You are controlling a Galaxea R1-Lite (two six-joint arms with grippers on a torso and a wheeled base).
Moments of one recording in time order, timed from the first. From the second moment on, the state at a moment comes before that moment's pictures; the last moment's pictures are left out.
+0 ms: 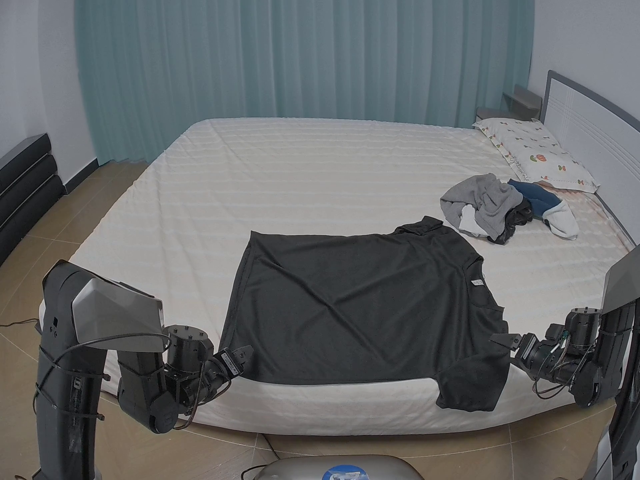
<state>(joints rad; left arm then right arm) -0.33 2.46 -0.49 -1.37 0.09 -0.78 -0.11 2.29 -0.17 -1.55 0.39 0.67</state>
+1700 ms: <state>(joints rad) -0.34 2.44 -0.36 -1.36 0.24 -0.68 -0.14 2.44 -0.20 -1.55 0.38 0.49</state>
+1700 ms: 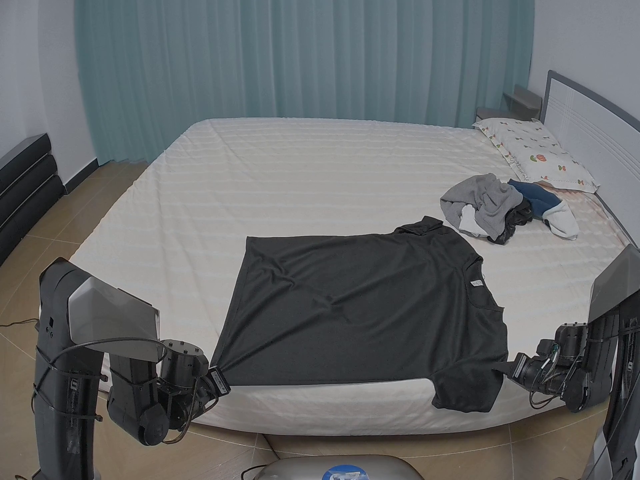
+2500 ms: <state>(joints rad) -0.38 2.45 -0.36 -1.37 0.24 -0.69 -0.25 2.40 -0.15 -1.55 0.38 0.33</state>
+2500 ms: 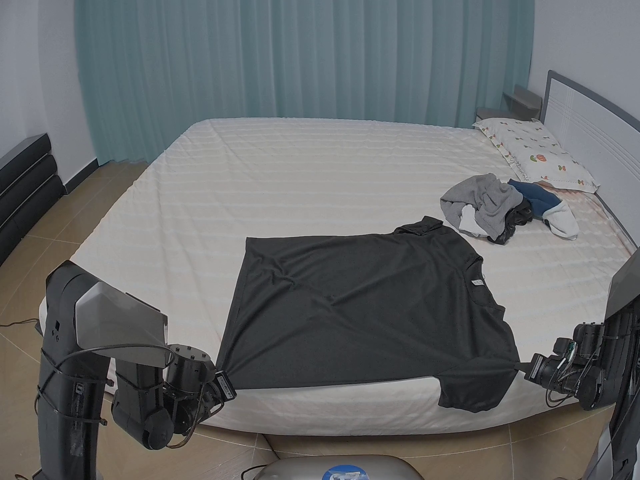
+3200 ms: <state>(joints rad) -0.39 2.48 -0.36 -1.37 0.24 -0.69 -0.25 2.44 -0.16 -1.55 0.41 0.30</state>
